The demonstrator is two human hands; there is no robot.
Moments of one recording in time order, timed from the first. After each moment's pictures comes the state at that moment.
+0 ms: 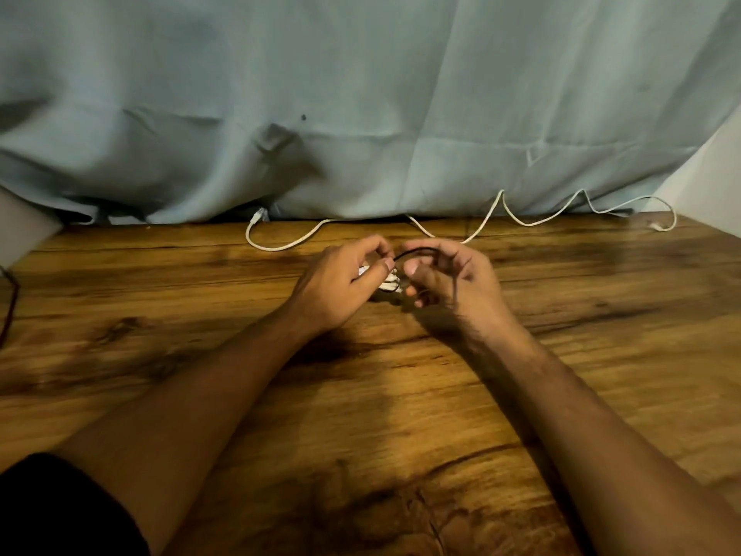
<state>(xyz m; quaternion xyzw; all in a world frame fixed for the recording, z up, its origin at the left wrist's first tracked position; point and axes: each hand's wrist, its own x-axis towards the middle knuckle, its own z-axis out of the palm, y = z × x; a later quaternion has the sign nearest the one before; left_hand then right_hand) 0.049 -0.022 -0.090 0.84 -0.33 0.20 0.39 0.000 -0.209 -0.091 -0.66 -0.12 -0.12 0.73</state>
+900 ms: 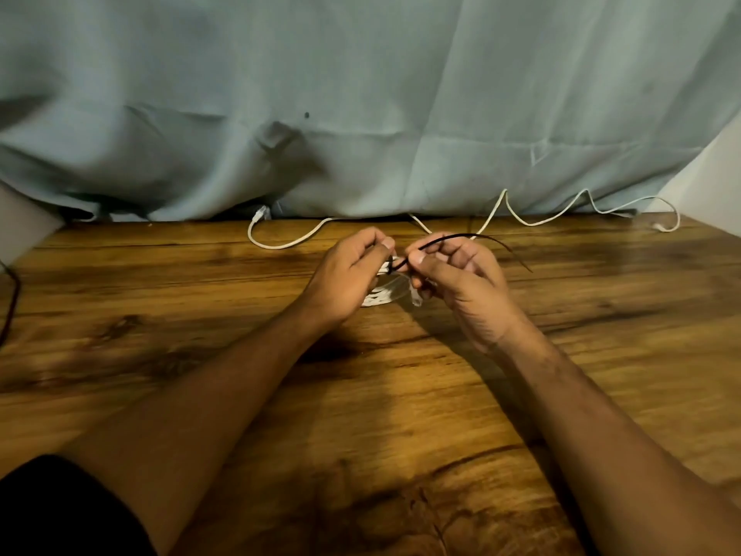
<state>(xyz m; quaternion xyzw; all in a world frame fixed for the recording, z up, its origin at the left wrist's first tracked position) 0.048 -0.034 -0.090 0.78 -0.26 0.10 0.56 -0.009 -0.206 -0.079 -0.64 -0.16 -0.12 0.74</state>
